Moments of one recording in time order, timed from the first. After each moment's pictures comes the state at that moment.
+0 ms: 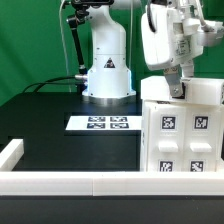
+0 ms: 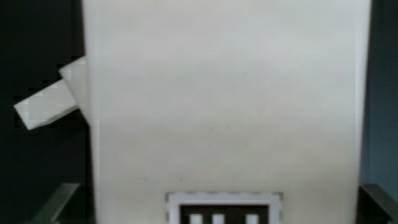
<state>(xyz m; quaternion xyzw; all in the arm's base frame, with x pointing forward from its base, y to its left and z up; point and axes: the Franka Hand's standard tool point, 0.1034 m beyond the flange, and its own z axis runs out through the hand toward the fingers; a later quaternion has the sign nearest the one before) 0.617 0.086 0.151 -0.51 0.85 0.05 0.11</state>
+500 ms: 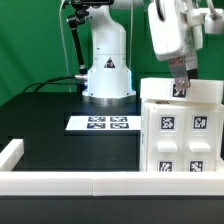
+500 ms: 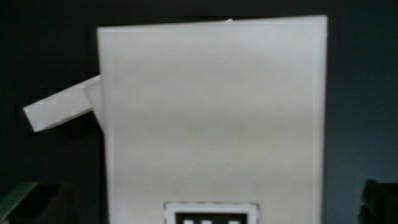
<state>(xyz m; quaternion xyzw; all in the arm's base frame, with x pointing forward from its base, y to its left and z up) 0.620 0.091 0.166 -0.55 0.83 0.05 0.13</state>
